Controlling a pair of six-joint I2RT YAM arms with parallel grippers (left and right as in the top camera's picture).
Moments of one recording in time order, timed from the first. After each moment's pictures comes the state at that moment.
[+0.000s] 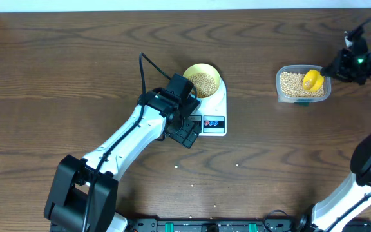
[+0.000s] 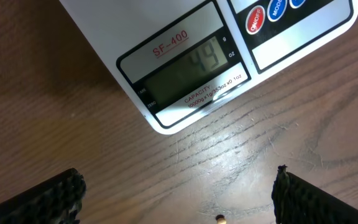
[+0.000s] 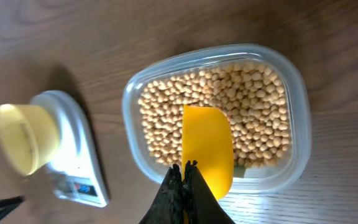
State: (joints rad) left arm -0.50 1.66 1.12 -0.85 0.10 0.09; right arm -0.37 1.99 1.78 -1.16 -0.55 -0.07
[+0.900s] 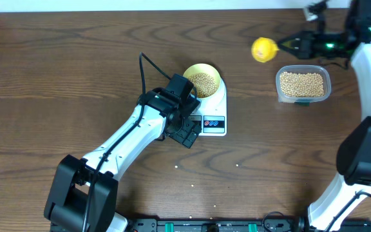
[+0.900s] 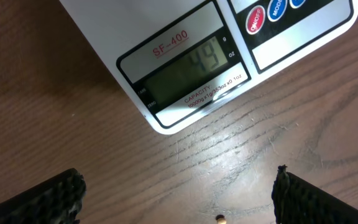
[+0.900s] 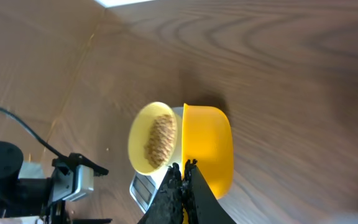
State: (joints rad) left arm -0.50 1.66 1.12 -0.85 0.10 0.09; right arm -0.14 1.99 1.78 -0.87 -1.00 -0.19
